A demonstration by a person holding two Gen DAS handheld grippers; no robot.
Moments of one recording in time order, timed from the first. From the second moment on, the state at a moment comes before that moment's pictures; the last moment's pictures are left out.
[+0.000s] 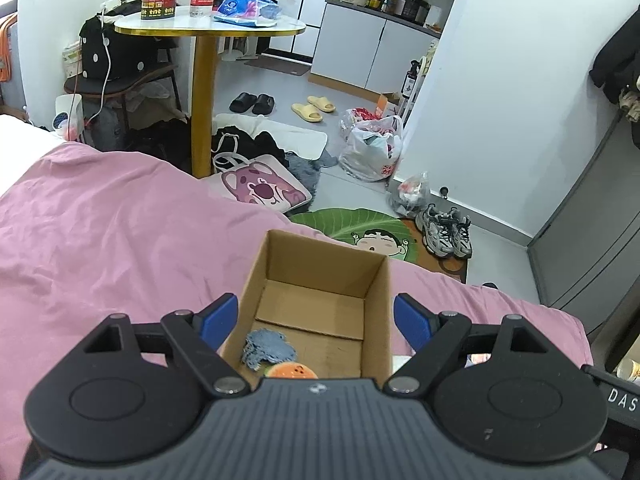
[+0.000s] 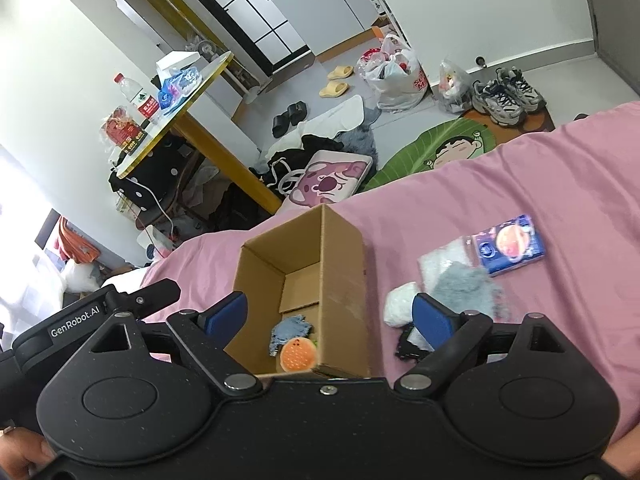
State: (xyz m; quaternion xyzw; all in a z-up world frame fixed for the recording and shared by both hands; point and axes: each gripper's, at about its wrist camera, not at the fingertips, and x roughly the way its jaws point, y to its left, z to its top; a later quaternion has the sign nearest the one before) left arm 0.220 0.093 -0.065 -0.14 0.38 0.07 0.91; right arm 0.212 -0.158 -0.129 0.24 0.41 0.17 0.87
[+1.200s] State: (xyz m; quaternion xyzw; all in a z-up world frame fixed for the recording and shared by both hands) left arm 0.165 -0.024 -0.068 -0.08 0.37 0.05 0.92; right arm 0.163 -0.285 -0.164 0.32 0.38 0.11 0.86
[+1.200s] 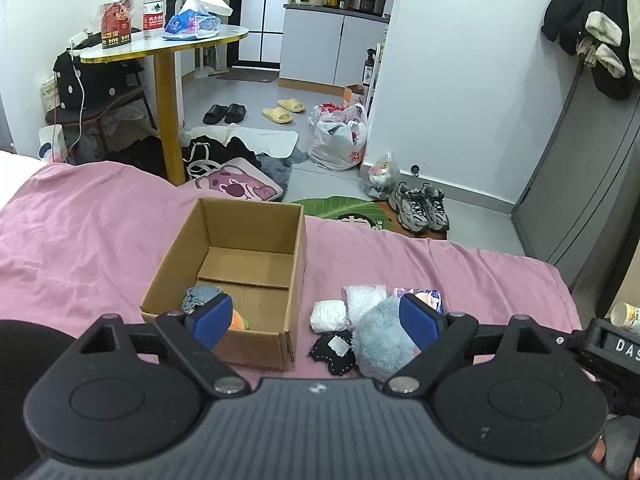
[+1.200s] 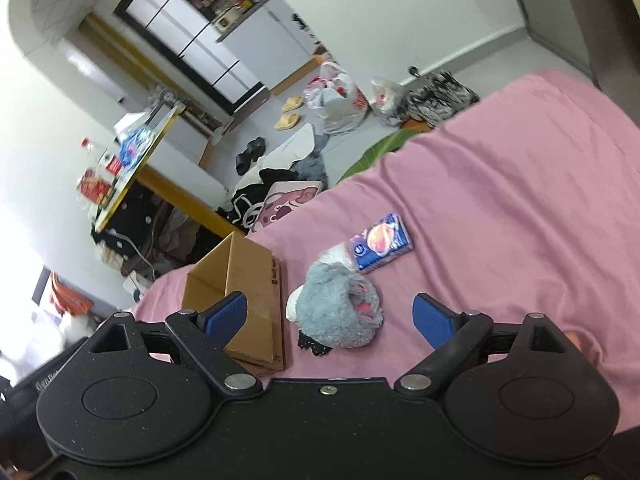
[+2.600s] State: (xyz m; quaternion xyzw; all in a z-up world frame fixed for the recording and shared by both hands) left arm 0.244 -0.125 -0.193 0.00 0.44 -0.02 0.90; right arm 0.233 -0.310 -0.262 0.46 0.46 0.08 0.75
